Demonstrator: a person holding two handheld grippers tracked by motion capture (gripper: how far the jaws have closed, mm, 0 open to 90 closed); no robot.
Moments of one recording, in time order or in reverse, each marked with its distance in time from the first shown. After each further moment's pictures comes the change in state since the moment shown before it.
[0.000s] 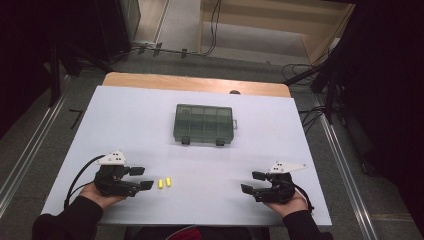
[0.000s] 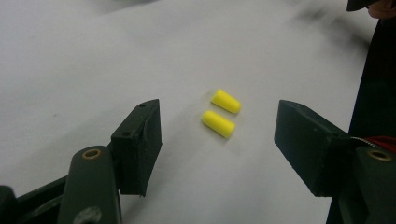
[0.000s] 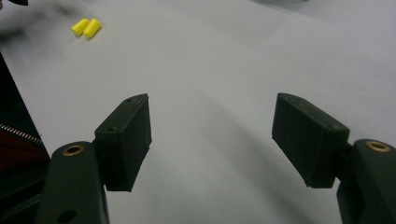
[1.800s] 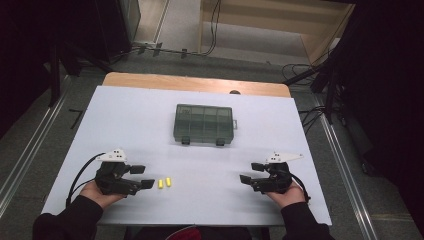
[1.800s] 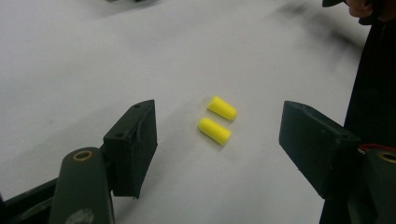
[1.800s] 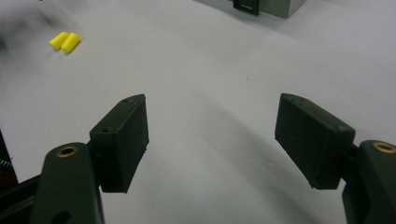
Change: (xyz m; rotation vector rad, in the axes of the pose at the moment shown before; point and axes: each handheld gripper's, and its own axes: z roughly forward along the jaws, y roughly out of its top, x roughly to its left) left arm 0.001 0.006 0.001 -0.007 -0.025 -0.036; right arm -0.019 0.018 0.013 -0.001 -0.016 -0.002
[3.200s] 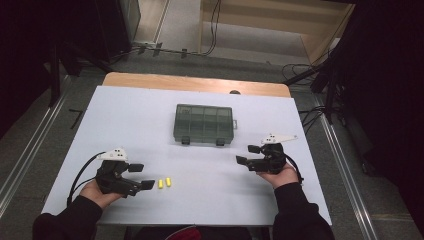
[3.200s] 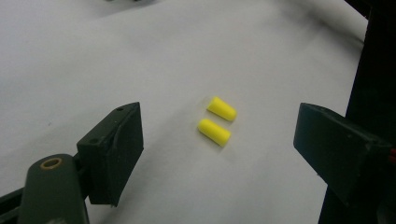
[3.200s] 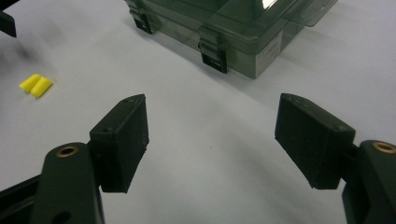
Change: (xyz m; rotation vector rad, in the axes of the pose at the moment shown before) left arm 0.000 0.003 0.000 0.023 0.004 0.008; right arm -0.023 0.042 0.020 -0.046 -0.023 -0.013
